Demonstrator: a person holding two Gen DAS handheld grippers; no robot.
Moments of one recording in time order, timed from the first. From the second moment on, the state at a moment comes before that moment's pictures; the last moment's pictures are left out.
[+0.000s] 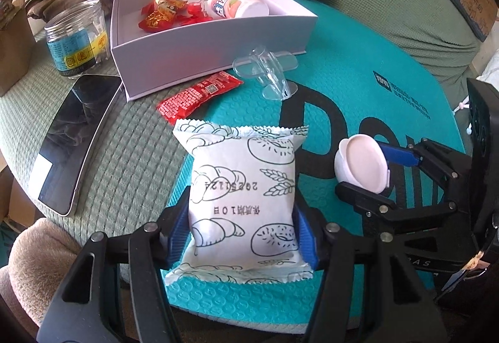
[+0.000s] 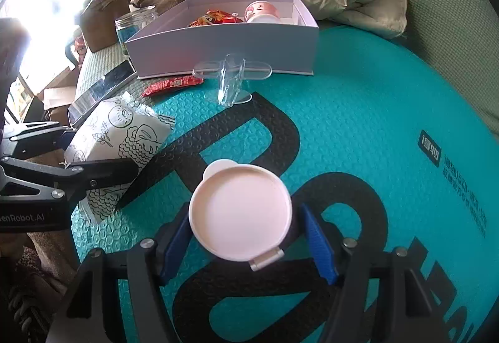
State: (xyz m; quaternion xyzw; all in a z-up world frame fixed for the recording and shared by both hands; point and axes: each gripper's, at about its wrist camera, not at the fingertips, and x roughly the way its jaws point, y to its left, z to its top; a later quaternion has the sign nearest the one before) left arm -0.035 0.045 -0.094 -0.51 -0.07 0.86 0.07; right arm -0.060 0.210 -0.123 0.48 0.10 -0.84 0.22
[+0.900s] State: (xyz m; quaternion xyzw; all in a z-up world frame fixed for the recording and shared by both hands) left arm -0.049 0.060 -0.094 -0.49 -0.03 0.87 0.05; right arm -0.059 0.203 -0.128 0.46 0.07 -0.86 0.21
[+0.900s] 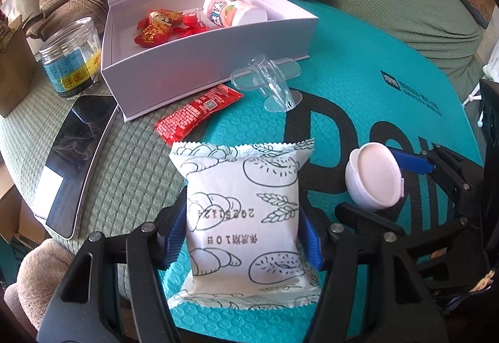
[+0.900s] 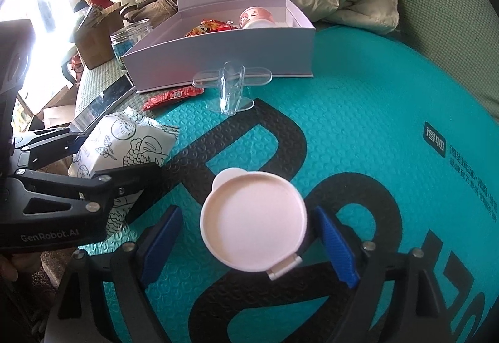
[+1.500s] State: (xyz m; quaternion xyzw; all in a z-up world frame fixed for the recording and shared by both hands) left arm -0.050 0.048 -0.095 -0.47 -0.05 0.88 0.04; right arm -0.063 0.205 -0.124 0.46 0.05 -0.87 0.18
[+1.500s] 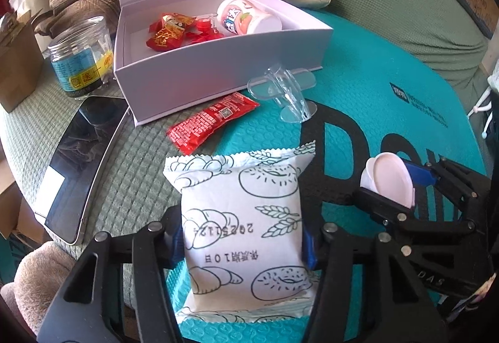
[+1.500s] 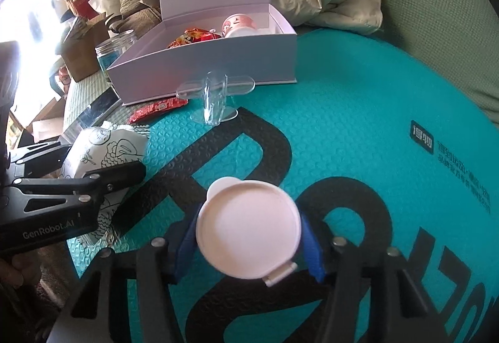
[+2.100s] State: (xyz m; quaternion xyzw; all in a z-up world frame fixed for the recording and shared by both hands) left arm -0.034 0.035 -0.068 -0.47 -0.05 0.88 0.02; right arm -0.051 0.205 -0.110 0.47 0.03 -0.86 0.19
